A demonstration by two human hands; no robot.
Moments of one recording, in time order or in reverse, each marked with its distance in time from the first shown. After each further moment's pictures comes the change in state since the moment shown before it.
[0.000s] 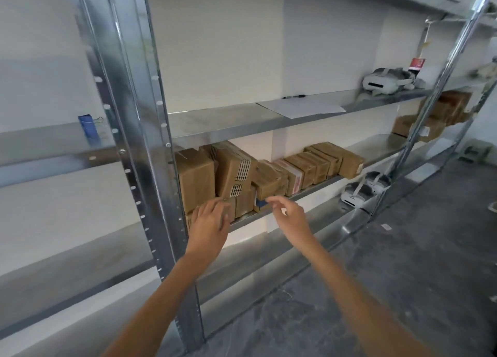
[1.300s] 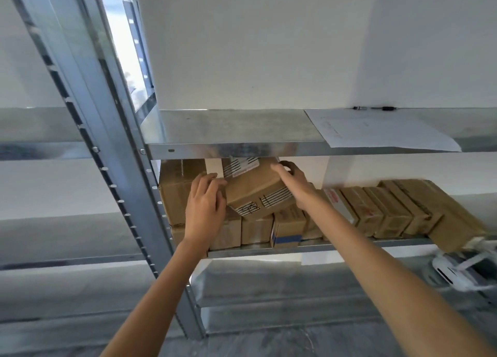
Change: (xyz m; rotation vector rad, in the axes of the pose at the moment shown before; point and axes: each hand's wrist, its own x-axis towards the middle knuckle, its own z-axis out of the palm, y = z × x) left_hand 0.159 0.026 0.073 0.226 0.468 -0.289; right_hand 0.304 0.027 -0.004 0.287 -0.526 0.074
